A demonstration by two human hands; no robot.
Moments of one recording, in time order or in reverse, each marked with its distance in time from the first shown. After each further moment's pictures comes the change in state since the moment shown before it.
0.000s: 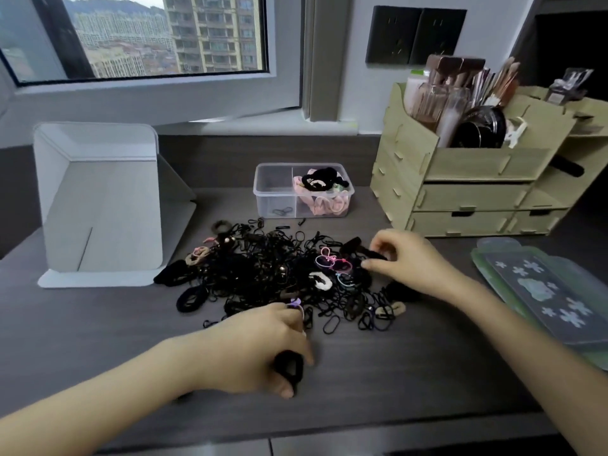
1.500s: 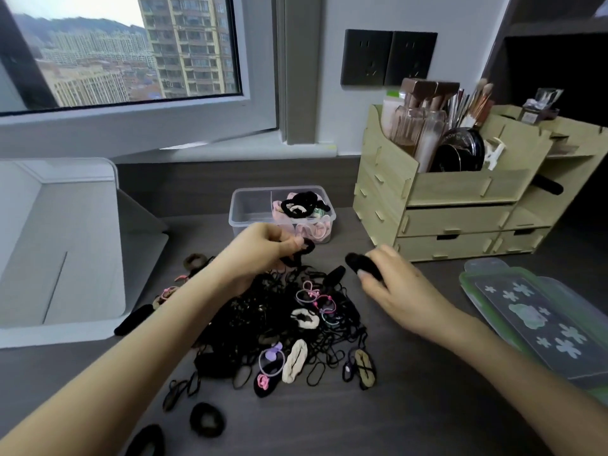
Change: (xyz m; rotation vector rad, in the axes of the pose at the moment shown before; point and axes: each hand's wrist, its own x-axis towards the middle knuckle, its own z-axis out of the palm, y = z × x) left_hand 0.104 -0.048 -0.078 -0.944 0.555 -0.477; right_hand -0.001 -0.011 -0.010 -0.015 0.079 -0.051
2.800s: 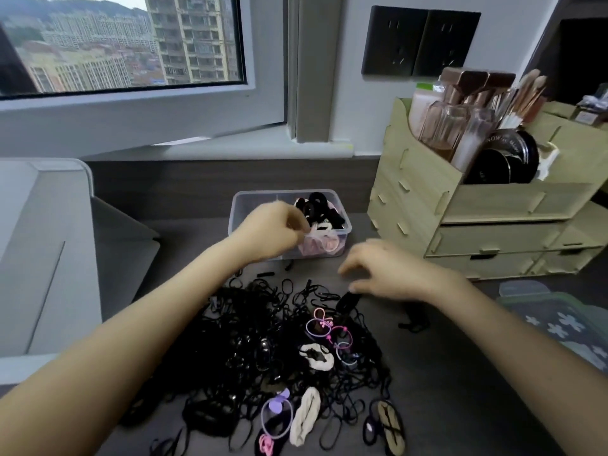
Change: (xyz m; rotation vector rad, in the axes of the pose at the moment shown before) left_hand 0.084 0.003 -0.019 0.672 0.012 0.245; right_hand 0.102 0.023 0.012 -0.364 -0.421 -0.069
